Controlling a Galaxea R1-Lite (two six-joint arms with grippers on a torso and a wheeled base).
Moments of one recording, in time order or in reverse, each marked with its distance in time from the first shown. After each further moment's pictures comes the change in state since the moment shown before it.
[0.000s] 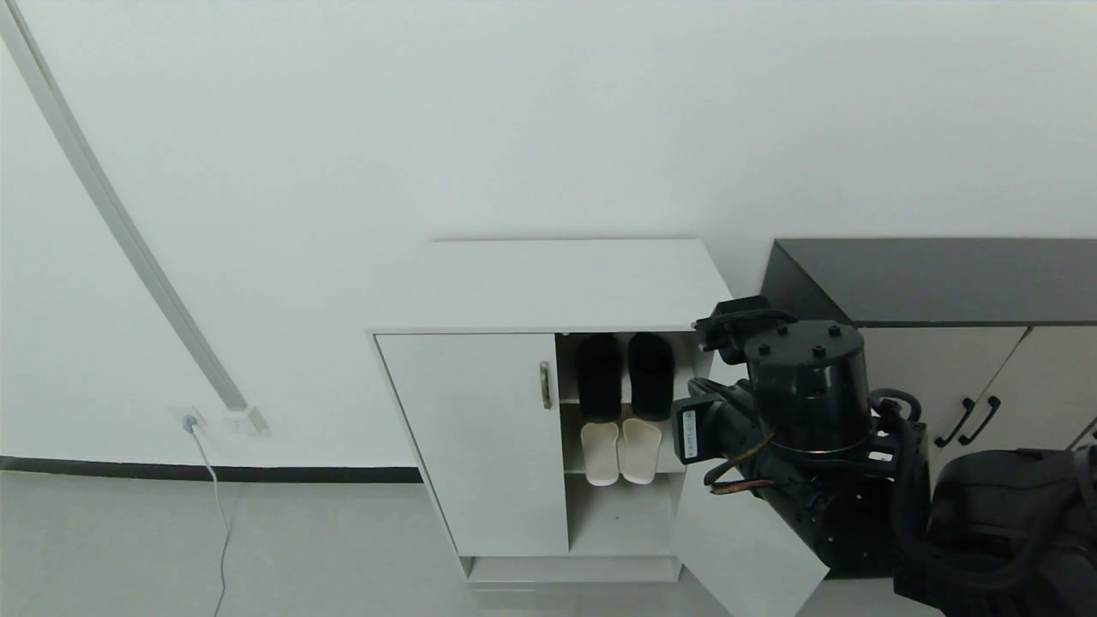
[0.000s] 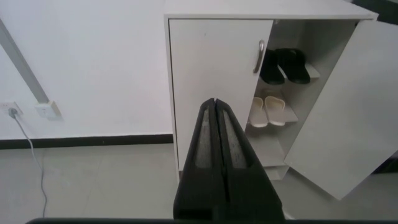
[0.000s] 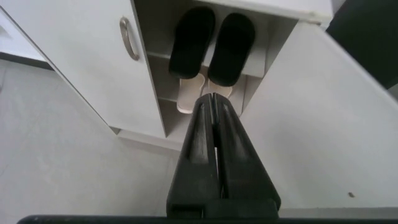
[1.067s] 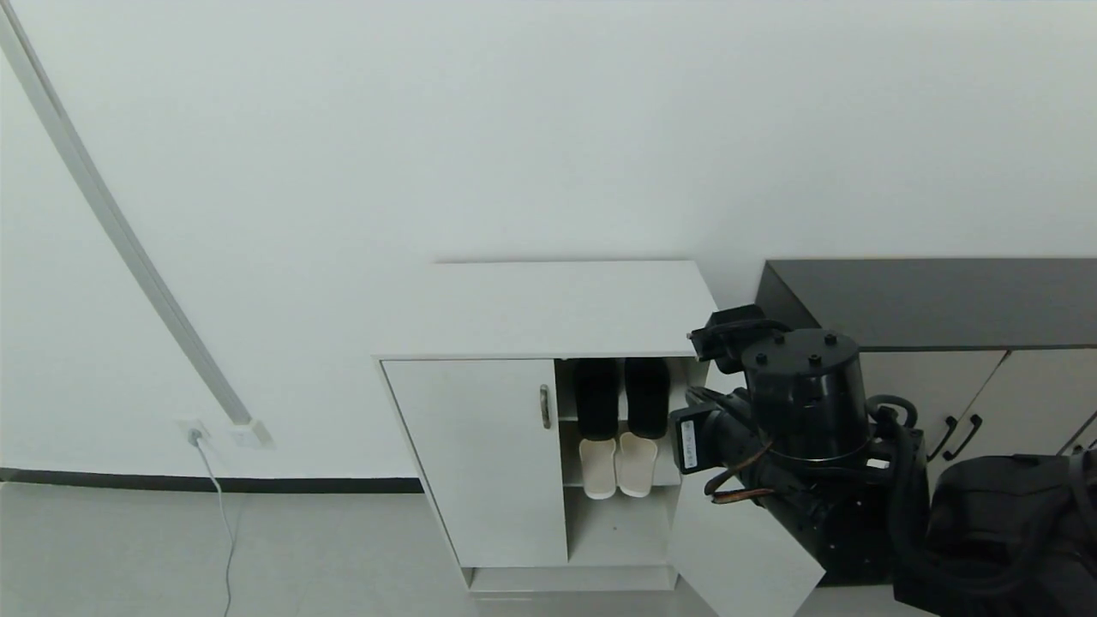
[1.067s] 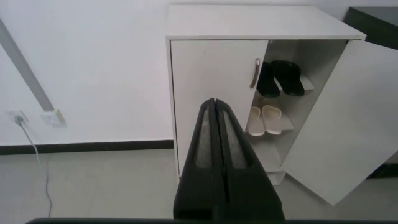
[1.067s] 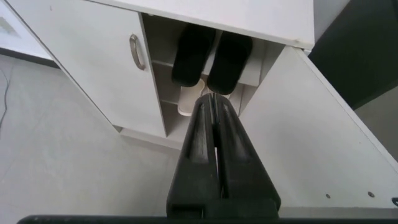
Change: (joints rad) left arm 0.000 0.000 0.000 0.000 0.000 0.001; right arm -0.001 0.002 0.017 -0.001 0.021 -0.011
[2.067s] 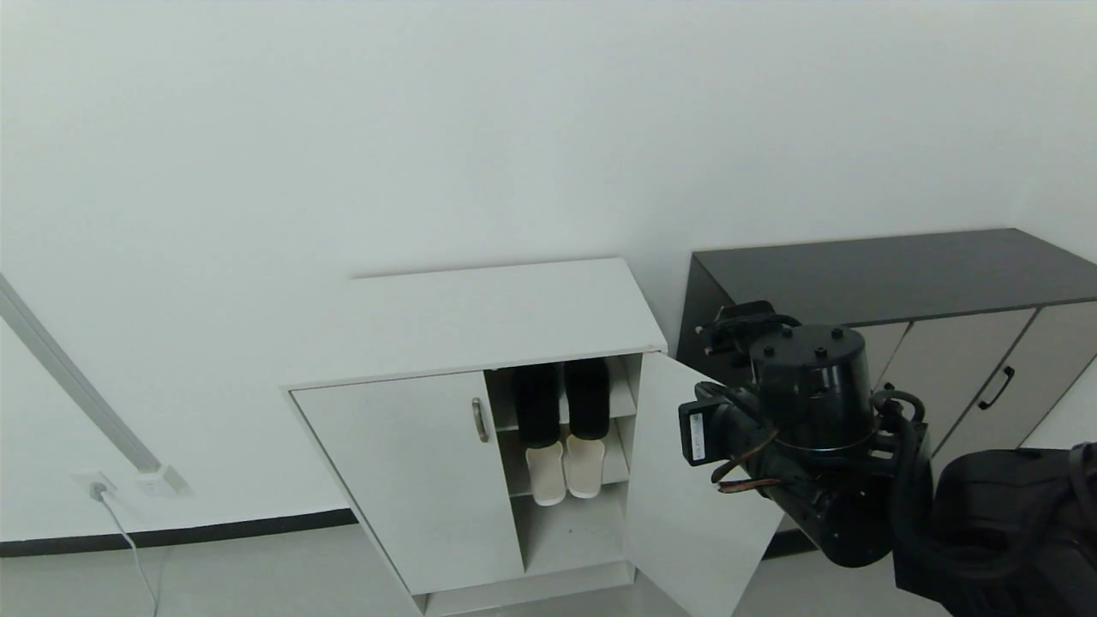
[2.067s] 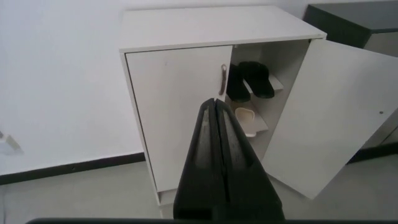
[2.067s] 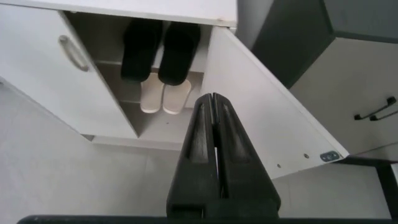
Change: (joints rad) left arm 0.000 0.000 0.000 0.000 -0.001 0.001; right arm -0.027 0.003 0.001 -0.001 0.000 -0.005
